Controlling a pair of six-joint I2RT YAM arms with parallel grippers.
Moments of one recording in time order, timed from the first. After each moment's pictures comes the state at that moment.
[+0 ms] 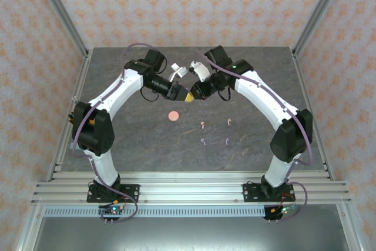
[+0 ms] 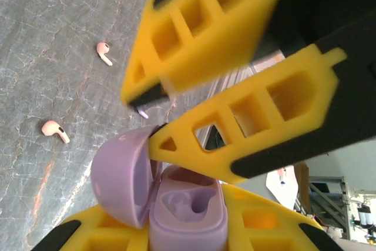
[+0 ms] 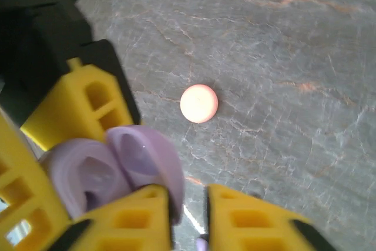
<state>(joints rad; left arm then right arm) -0.33 1.82 1.60 -0.99 1.06 0.06 0.54 1.74 1.69 -0.96 -0.43 -0.06</state>
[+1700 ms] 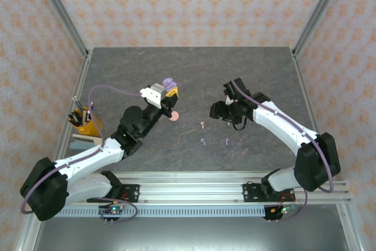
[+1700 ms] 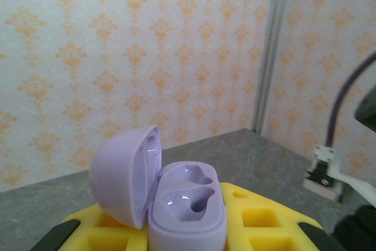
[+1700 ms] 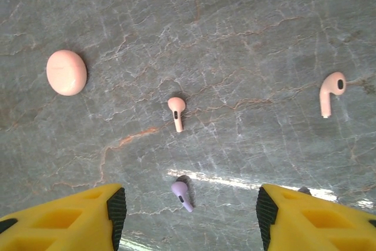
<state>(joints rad) -0.66 1.10 0.55 0.67 -0.13 -0.03 0.49 1.40 1.05 -0.74 -0.20 0.63</state>
